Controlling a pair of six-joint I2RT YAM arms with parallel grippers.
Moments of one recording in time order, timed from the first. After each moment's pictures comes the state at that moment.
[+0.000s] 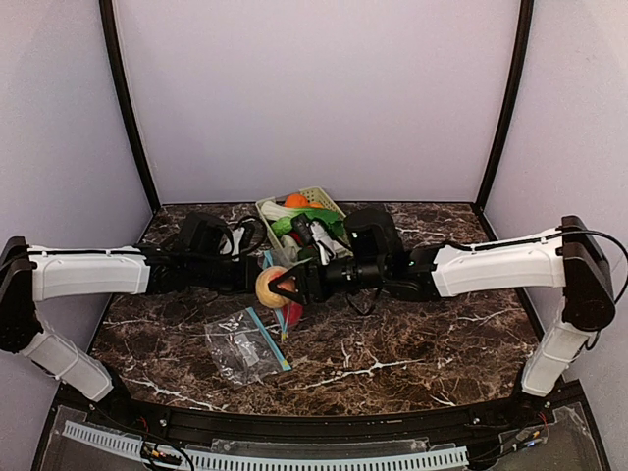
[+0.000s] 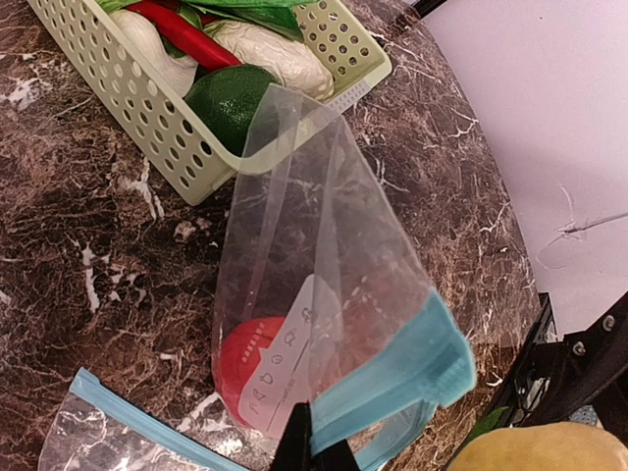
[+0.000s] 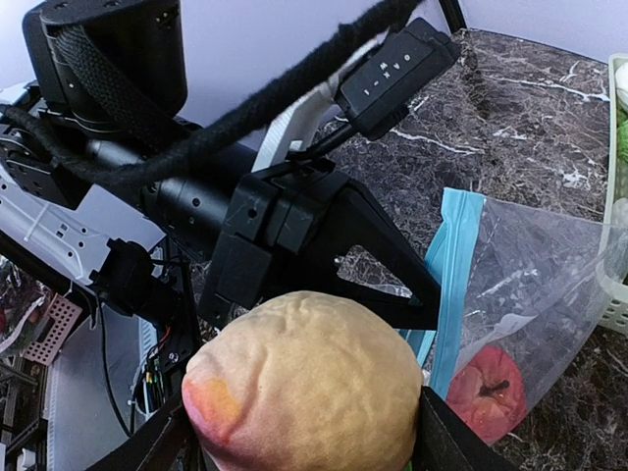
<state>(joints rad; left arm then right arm) -0.69 1.42 0.85 -0.10 0.24 -0.63 1.03 1.68 1.13 0.18 -0.34 0.43</state>
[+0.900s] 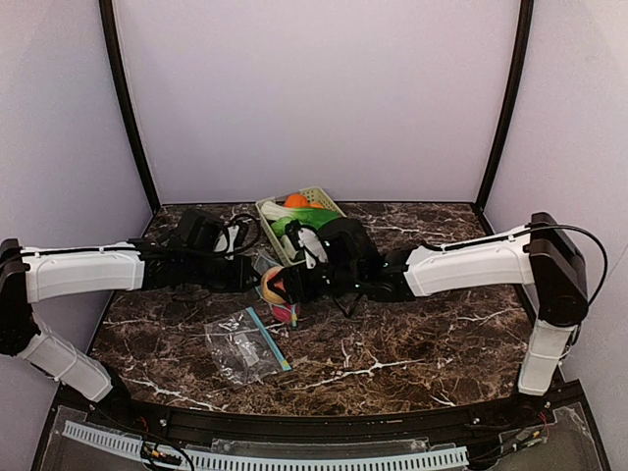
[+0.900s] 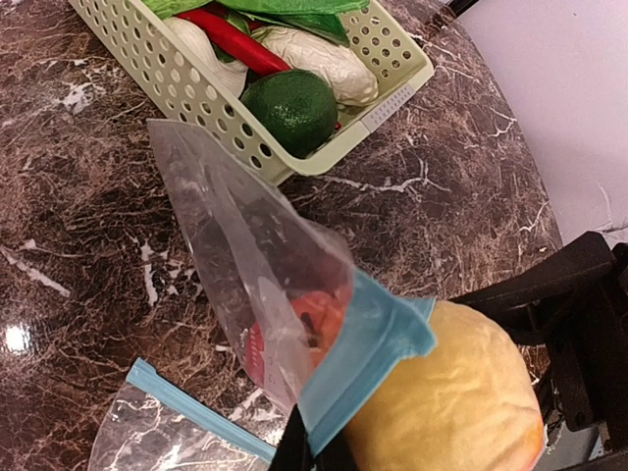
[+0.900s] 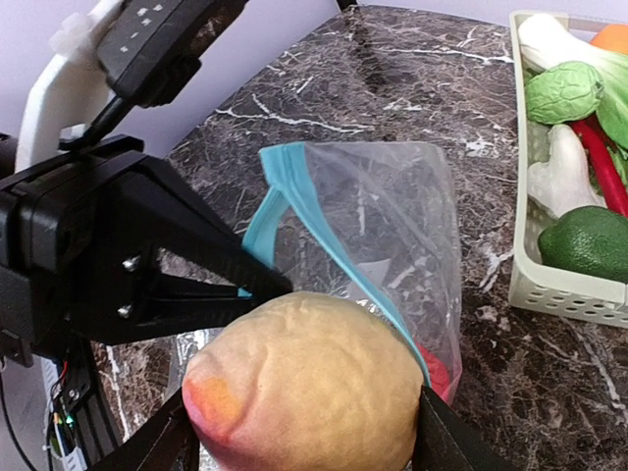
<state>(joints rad) -0.68 1.39 0.88 -0.21 0.17 -0.57 1.04 1.83 1.24 0.10 -0.08 0.42</state>
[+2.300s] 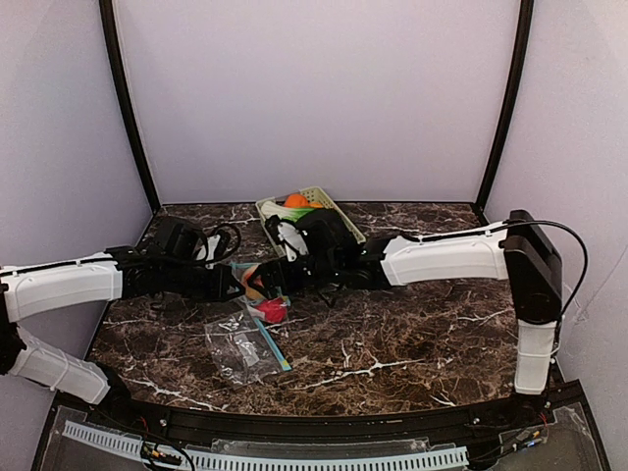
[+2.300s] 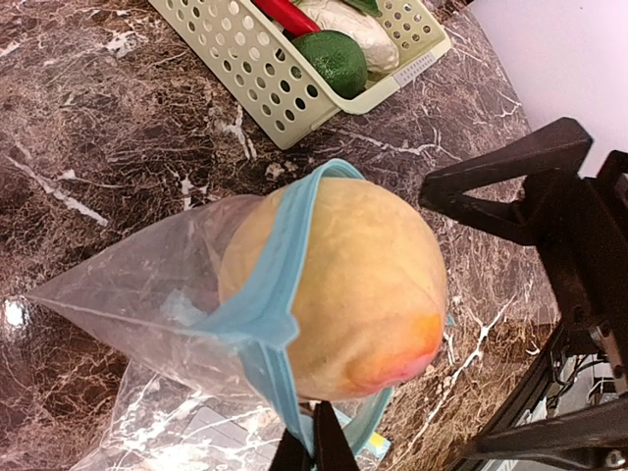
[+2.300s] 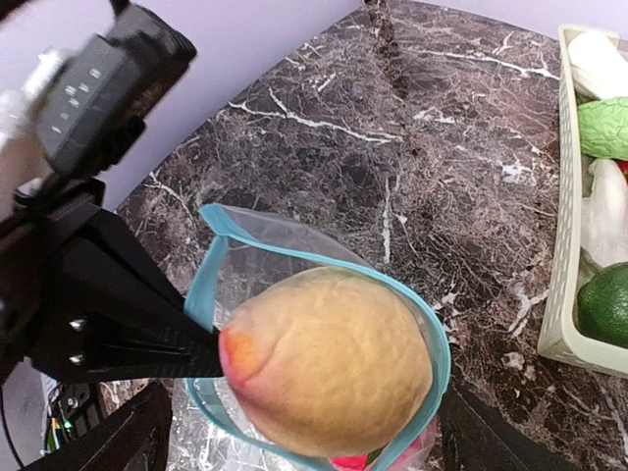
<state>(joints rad) -0.62 1.25 0.78 -0.31 0.23 -0.55 1.04 1.99 1.46 -0.01 -0.12 0.38</state>
